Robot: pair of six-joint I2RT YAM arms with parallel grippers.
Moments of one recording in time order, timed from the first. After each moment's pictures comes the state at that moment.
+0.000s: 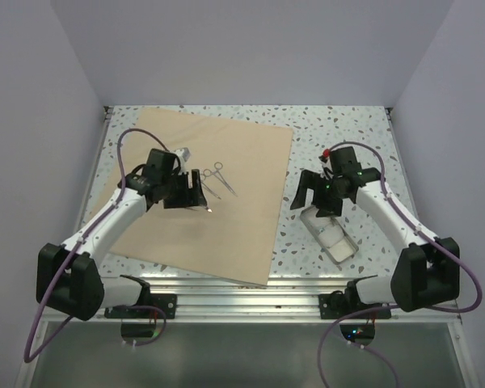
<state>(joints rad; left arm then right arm) -0.31 1.27 0.95 -0.62 0.26 -0.37 0.20 1.34 1.00 -0.80 -0.30 0.45</state>
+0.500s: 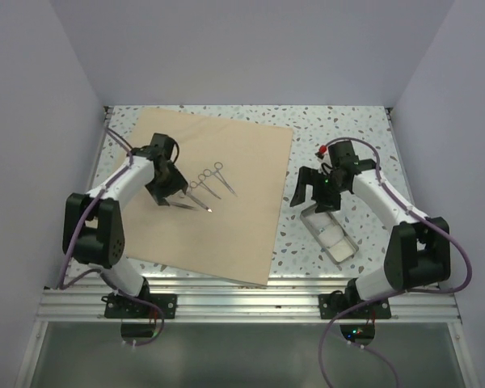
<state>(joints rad) -0.18 1.62 1.16 -0.80 -0.09 -0.83 0.19 1.48 1.07 -0.79 -0.36 0.36</state>
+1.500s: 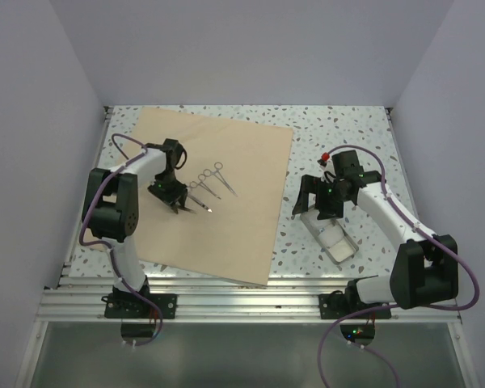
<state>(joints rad) -0.19 1.92 1.31 -0.98 -0.12 -1.15 0.19 1.36 0.96 -0.76 -0.37 0.33</state>
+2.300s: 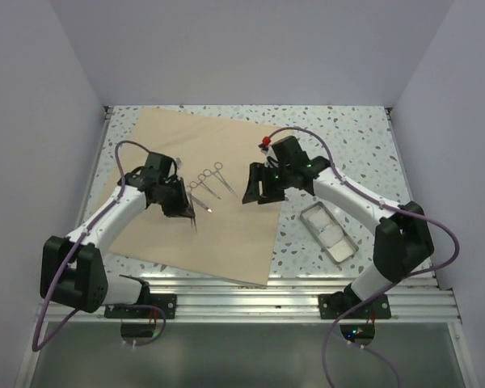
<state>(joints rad) -0.26 1.40 1.00 -0.75 0.20 -0.56 0.55 1.58 1.23 -0.61 -0.39 0.50</state>
